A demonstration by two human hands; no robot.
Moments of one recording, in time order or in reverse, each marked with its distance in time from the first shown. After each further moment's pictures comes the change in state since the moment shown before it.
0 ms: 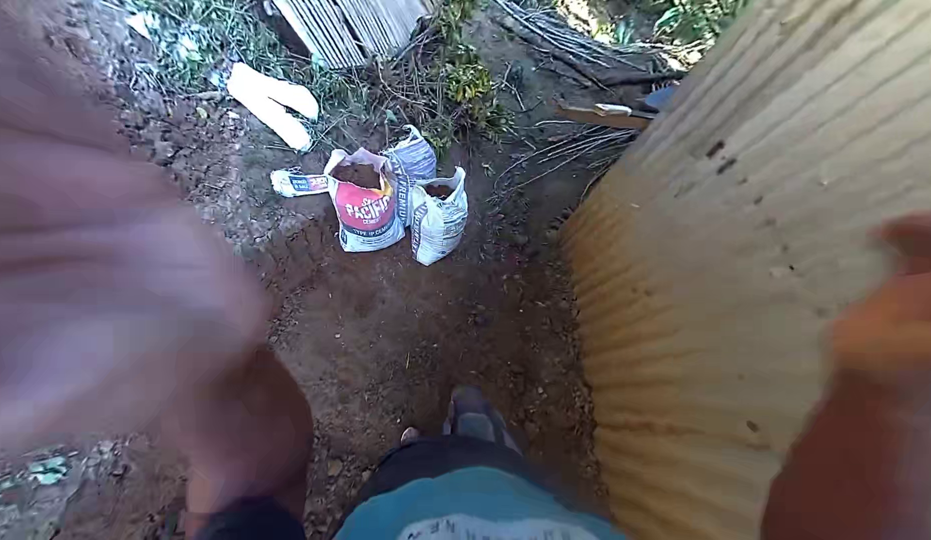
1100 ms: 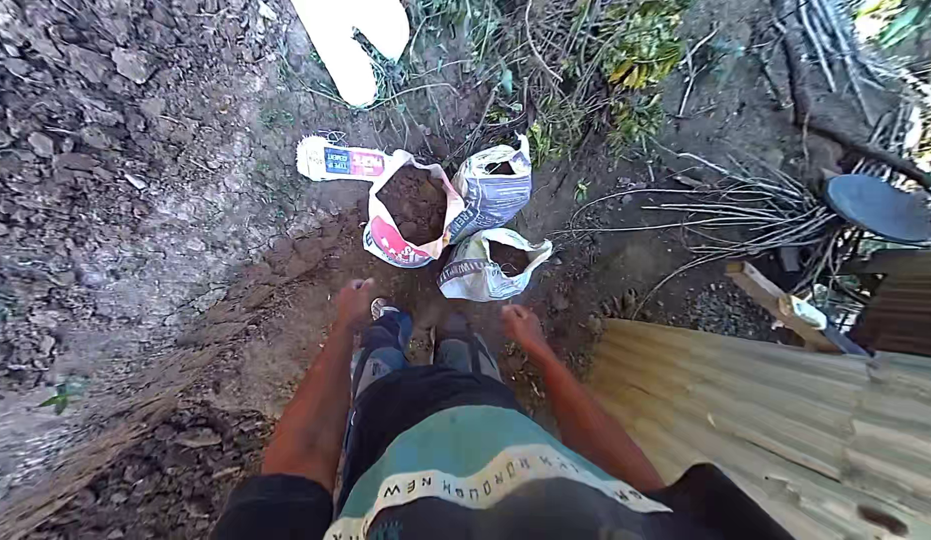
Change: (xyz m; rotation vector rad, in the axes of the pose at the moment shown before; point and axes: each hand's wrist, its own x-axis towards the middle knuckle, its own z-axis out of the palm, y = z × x) left_hand -0.019 -0.639 -0.109 0.679 0.075 -1.890; right_hand 0.262 0.246 0.722 -0.169 -1.220 0.911
